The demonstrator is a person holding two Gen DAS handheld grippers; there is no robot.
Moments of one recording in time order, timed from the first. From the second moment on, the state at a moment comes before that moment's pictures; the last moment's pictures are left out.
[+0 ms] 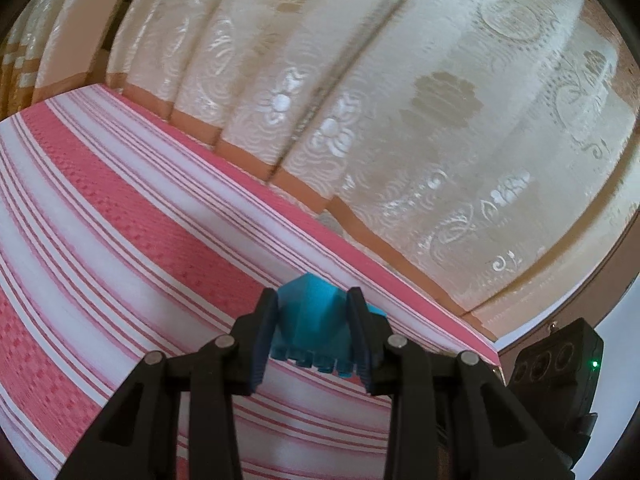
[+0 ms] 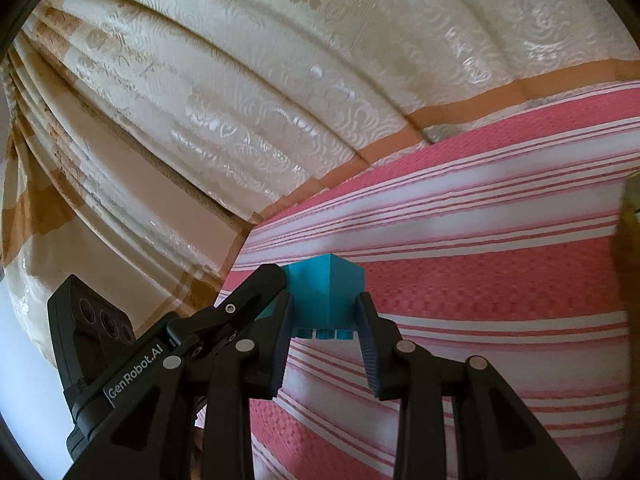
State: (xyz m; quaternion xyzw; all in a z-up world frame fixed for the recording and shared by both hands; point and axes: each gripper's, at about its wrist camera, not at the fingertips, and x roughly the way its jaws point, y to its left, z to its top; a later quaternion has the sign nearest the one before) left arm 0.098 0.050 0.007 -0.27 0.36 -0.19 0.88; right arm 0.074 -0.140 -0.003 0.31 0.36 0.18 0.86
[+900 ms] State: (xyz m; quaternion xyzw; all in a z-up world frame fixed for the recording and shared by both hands) left arm 0.017 -0.127 0.077 -0.18 0.33 -0.28 0.88; right arm -0.053 -0.304 0.052 0.35 0.26 0.10 0.90
